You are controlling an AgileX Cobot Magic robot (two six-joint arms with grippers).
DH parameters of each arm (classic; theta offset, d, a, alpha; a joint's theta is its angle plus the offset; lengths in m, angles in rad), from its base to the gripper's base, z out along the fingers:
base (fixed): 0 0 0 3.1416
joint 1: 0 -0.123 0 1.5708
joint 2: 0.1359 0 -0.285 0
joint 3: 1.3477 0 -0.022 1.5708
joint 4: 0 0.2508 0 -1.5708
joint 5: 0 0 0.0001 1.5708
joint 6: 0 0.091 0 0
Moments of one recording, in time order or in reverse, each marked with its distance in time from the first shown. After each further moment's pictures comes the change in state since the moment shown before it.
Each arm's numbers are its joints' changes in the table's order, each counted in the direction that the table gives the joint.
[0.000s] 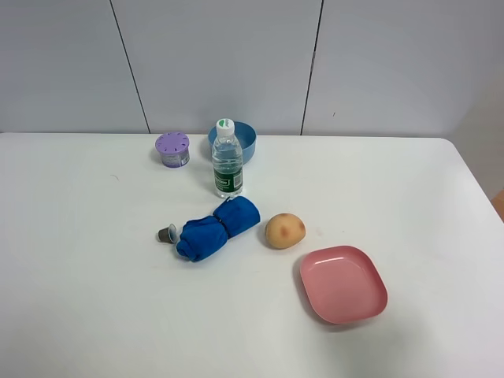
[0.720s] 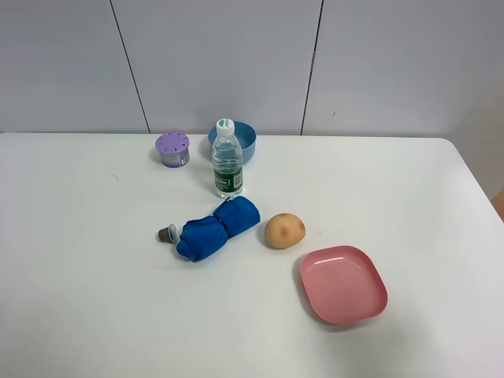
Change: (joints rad) left arm -0.017 -0.346 0.268 -0.068 -0.035 -0.005; right arm 0.000 0.000 0.000 0.000 0.000 0.000
